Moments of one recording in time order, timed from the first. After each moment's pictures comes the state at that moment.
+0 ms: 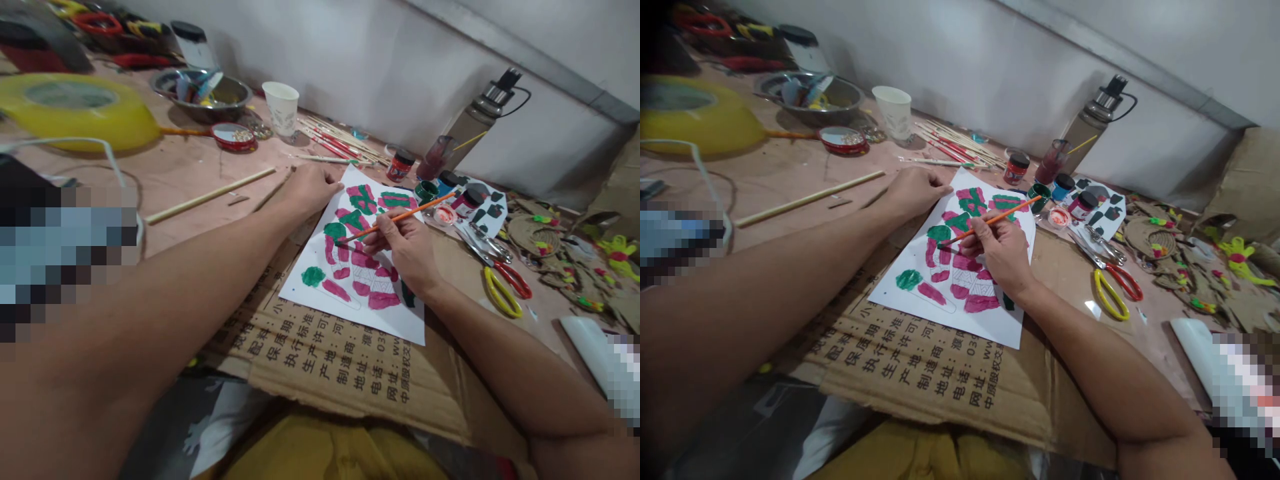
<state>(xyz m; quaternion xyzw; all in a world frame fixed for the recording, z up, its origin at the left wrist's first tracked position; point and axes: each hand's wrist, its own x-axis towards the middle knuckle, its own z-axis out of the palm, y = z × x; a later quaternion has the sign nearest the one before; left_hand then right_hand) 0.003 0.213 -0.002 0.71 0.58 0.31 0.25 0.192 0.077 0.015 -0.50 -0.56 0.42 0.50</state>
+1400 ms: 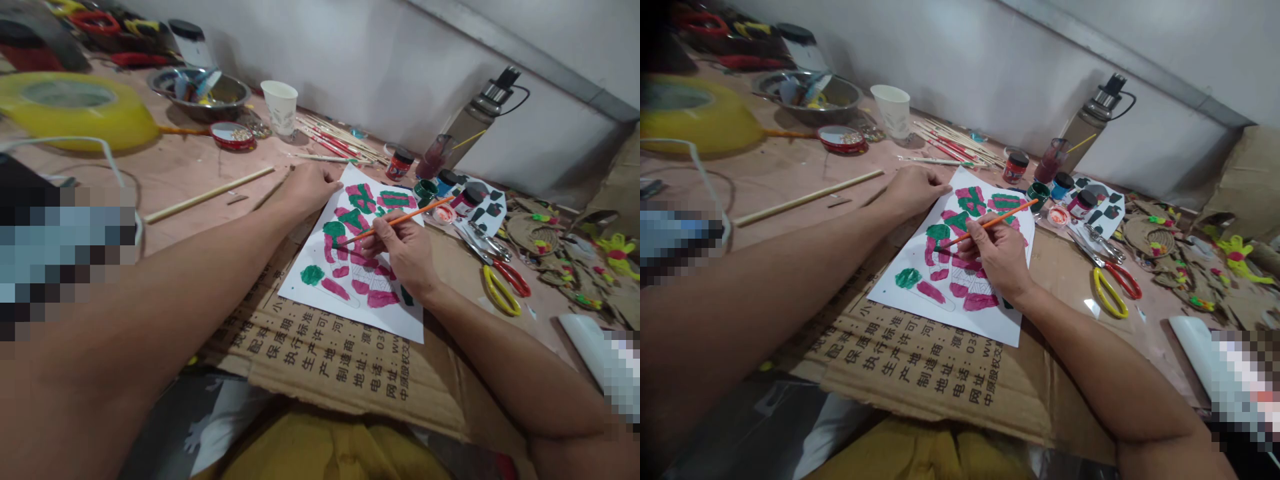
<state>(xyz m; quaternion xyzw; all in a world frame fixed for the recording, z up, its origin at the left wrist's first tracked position) -0.001 0.223 -0.013 0.72 0.56 0.33 0.24 0.188 0.067 0.018 -0.49 -0.58 0.42 0.50</state>
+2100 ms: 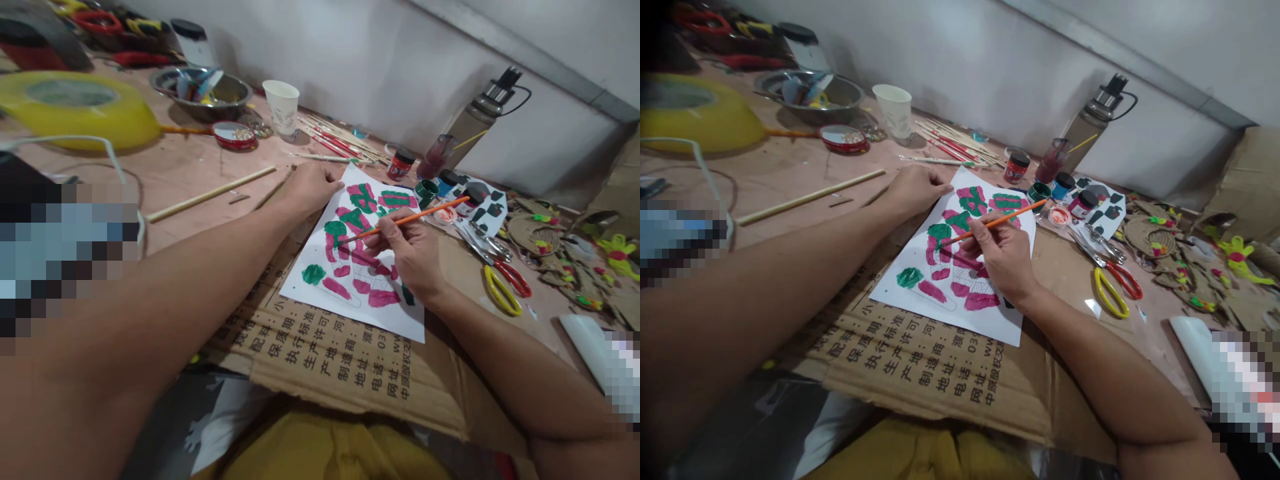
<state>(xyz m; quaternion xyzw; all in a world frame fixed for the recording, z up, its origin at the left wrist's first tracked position) 0.001 0.218 -0.006 0.71 0.58 0.31 0.24 0.188 0.062 0.025 -0.50 -0.59 0.39 0.50</state>
